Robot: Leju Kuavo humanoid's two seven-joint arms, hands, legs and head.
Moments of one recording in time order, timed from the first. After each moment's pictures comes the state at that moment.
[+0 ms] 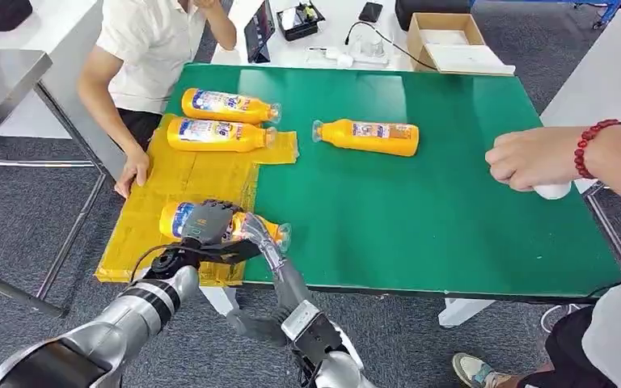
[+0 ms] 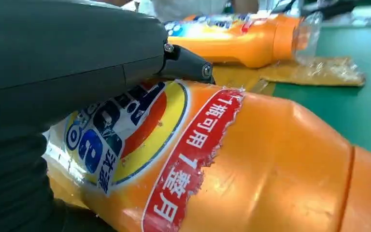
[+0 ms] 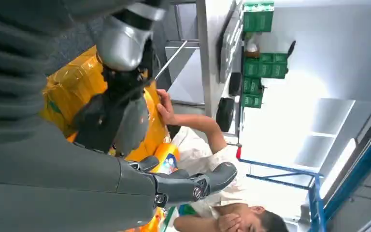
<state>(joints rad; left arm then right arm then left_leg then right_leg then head) -0.65 -0.04 -0.53 -0.43 -1.10 0.25 0.01 -0.16 0.22 0.78 -1.28 0.20 -0.09 -0.61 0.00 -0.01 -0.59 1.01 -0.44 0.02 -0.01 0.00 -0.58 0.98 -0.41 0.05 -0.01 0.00</state>
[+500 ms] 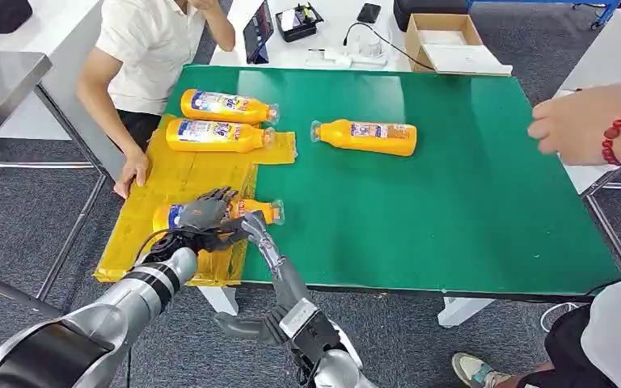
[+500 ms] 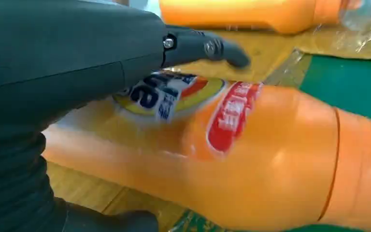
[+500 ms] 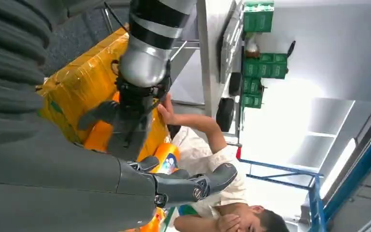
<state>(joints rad) -0.72 -0.06 -0.47 -0.36 -0.97 0.09 0.07 -0.16 0.22 0.78 -1.26 0.19 -0.08 -0.61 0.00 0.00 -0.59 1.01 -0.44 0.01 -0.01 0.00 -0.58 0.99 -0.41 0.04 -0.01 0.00</state>
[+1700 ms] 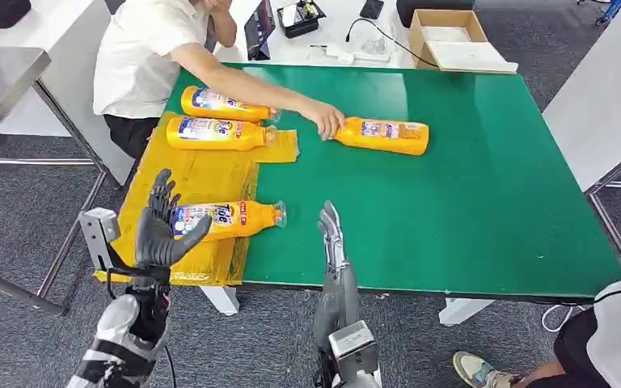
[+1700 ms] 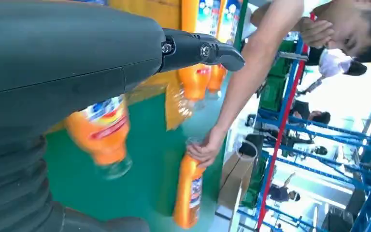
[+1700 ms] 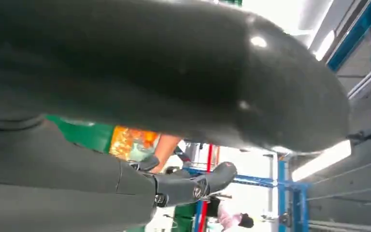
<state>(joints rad) -0.09 -0.05 -0.21 -1.42 0.15 0.06 -0.25 -0.06 0.15 0.77 -1.44 0.13 -0.47 -0.70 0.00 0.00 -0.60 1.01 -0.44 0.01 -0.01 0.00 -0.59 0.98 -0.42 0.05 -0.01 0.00</state>
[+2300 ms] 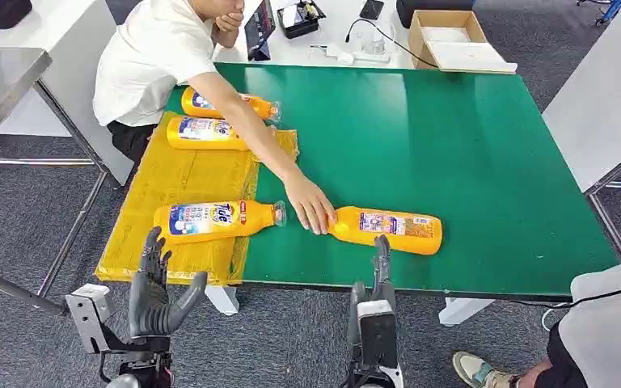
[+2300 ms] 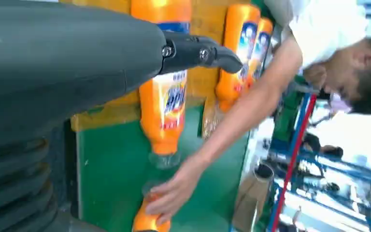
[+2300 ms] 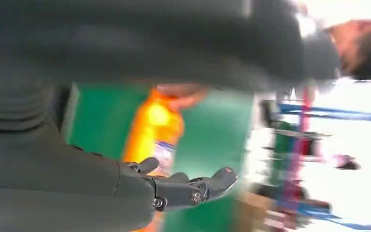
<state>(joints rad) 0.21 -0.06 -0.33 -1.68 0.10 0.25 -0.27 0.06 0.14 0.61 -1.41 0.35 -0.66 -0.45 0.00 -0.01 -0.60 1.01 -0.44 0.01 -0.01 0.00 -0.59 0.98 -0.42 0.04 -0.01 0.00</state>
